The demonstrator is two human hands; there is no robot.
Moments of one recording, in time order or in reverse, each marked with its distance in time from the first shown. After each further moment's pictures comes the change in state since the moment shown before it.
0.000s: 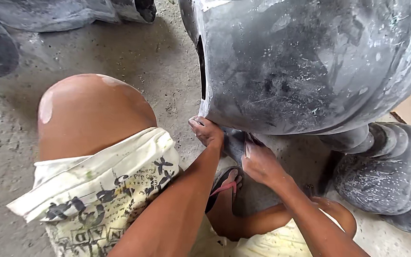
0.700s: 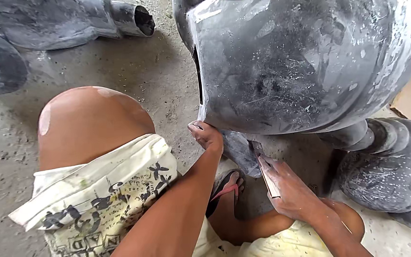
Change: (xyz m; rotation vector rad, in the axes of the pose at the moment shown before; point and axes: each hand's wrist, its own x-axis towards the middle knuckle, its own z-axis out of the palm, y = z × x) left_hand 0.014 -0.017 0.019 -0.004 0.046 0.067; right_hand -0.066 0.061 -0.005 -0.080 -0.155 -0.113
